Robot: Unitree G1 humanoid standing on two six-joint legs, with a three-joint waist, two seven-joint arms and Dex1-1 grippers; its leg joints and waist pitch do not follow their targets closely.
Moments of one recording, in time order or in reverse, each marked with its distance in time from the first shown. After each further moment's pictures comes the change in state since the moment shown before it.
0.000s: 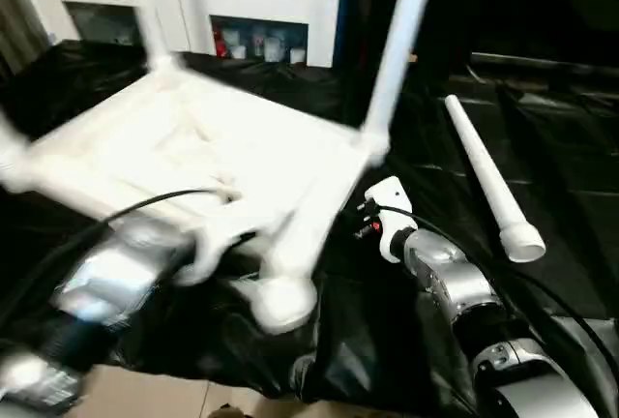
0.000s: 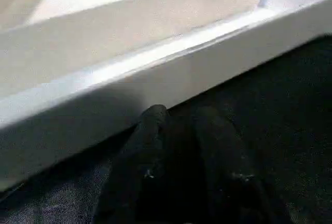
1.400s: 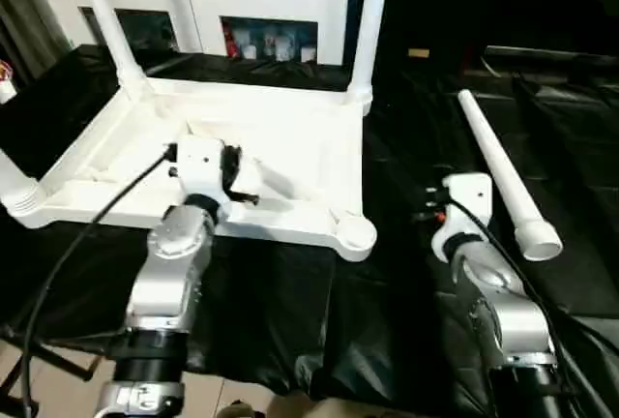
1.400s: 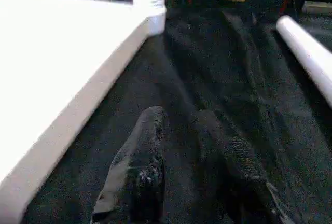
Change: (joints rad) left arm 0.110 -0.442 0.433 0.070 -0.012 -0.472 0.961; right arm 0.310 0.020 -0.158 -0.695 0.014 0.239 -0.376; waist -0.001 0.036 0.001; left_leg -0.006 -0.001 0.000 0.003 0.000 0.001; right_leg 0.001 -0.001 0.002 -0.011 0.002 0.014
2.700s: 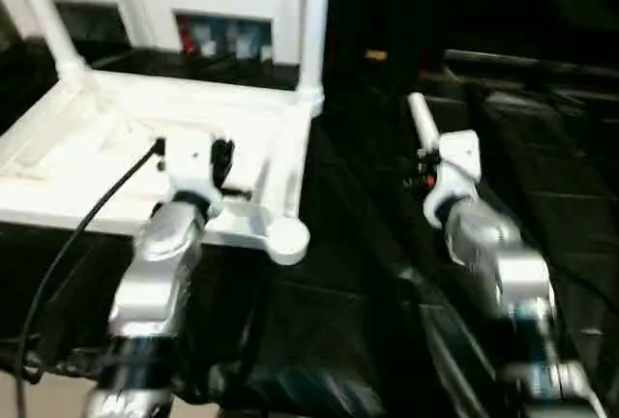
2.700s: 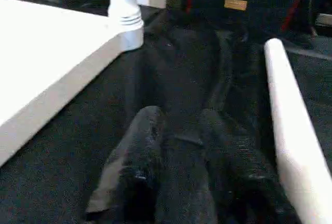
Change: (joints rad) left arm 0.069 0.109 0.006 -0.162 -0.099 0.092 -0.137; right arm -0.299 -0.091 -0.031 0.234 0.074 0.119 0.125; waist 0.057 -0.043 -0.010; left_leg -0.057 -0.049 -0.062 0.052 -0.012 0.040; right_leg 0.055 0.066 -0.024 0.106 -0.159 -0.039
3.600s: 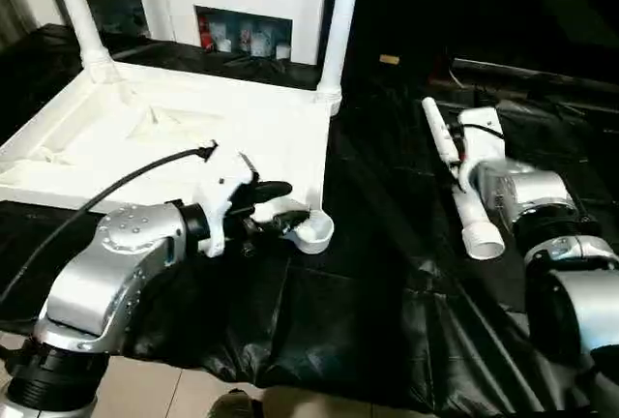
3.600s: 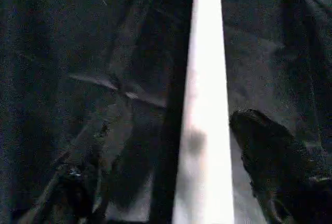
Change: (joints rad) left arm -0.018 0.309 -0.204 -0.262 -0.202 0.298 -0.510; right arm -0.453 -0.172 0.003 0.861 -0.121 -0.011 -0.025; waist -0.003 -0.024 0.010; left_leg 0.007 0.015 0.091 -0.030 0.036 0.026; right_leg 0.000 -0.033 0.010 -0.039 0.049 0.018
